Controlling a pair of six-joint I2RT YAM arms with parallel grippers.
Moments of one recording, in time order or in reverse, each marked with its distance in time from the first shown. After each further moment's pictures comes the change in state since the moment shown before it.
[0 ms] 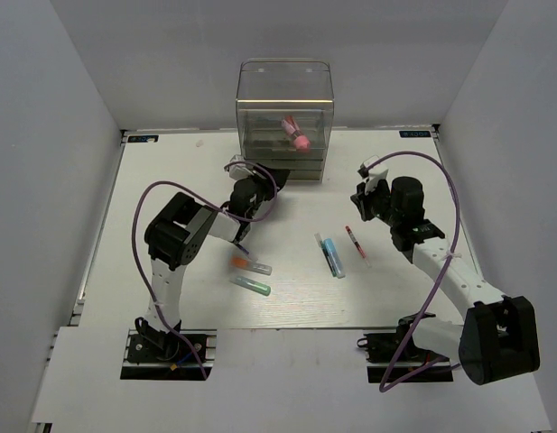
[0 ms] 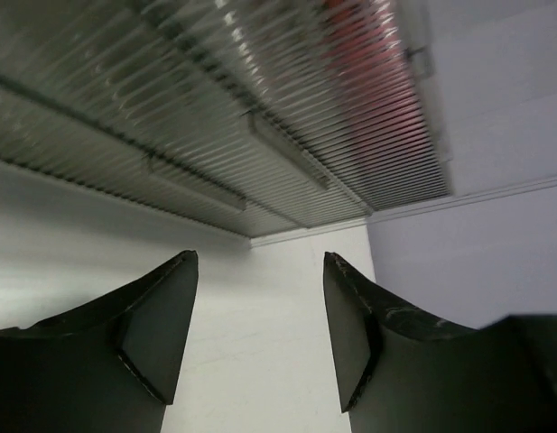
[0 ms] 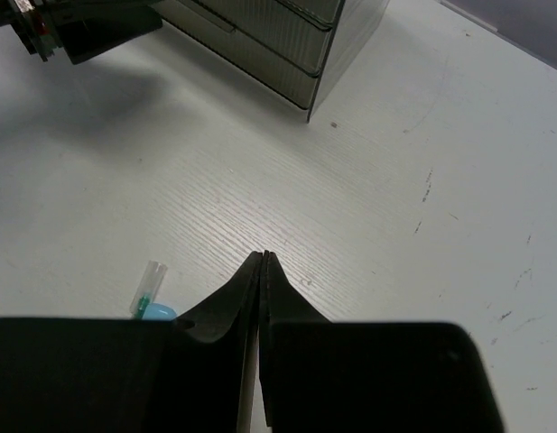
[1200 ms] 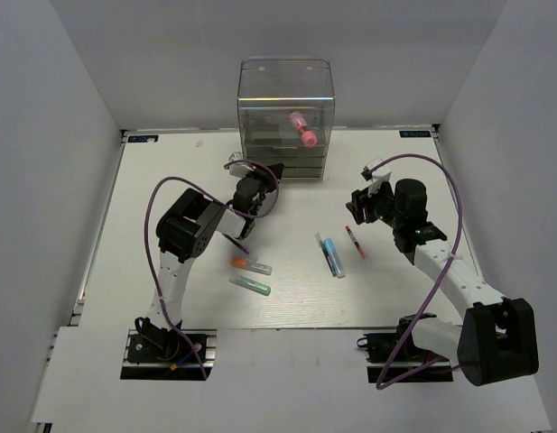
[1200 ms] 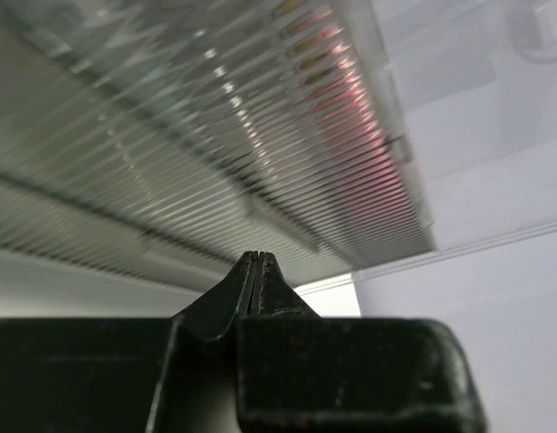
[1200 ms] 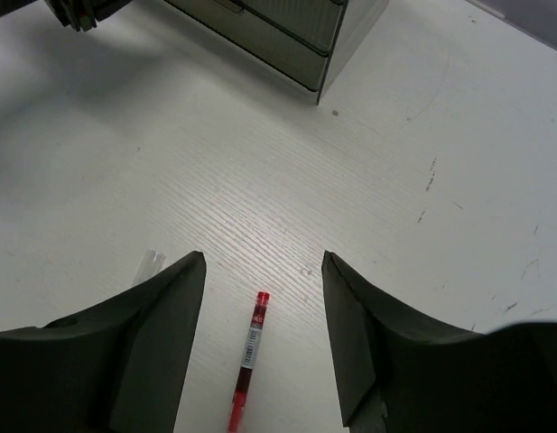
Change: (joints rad) left arm 0.008 0.129 0.116 0.158 -0.101 0.023; right arm -0.037 -0.009 -0.027 0.006 -0.039 -0.003
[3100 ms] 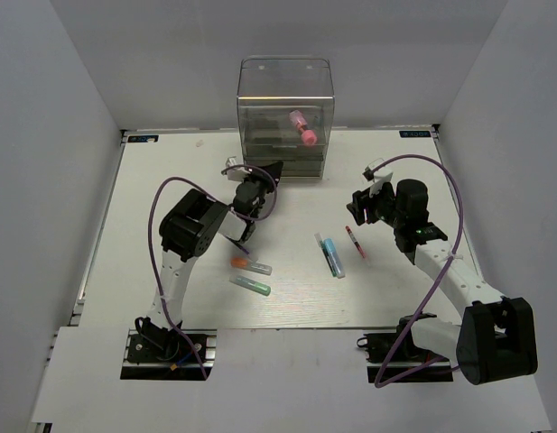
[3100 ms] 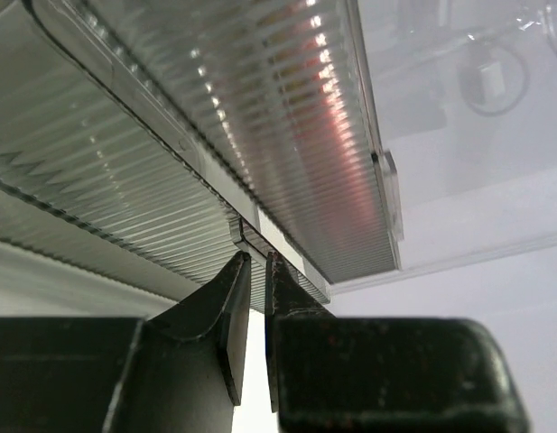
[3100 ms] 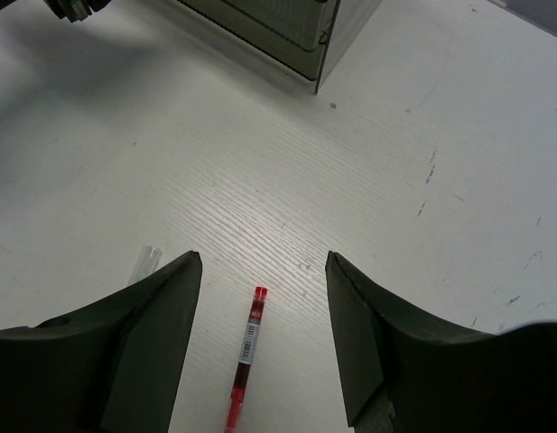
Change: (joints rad) left arm -0.002 0.030 -0.005 0.079 -0.055 -0.117; right arm -0.021 0.005 -0.007 0.001 -0.016 0.003
